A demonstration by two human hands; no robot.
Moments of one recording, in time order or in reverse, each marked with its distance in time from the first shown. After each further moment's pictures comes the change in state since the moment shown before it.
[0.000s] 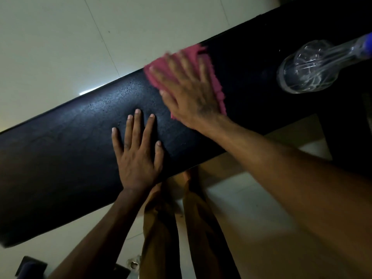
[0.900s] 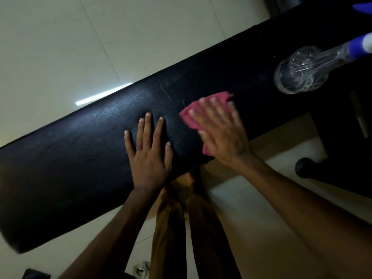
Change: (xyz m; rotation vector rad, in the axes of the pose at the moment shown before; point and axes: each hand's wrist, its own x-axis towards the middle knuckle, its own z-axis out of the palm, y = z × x) left_hand 0.001 -0.001 -0.002 -0.022 -0.065 0.029; right_hand -0.111 0.024 0.015 -0.009 0.041 0.008
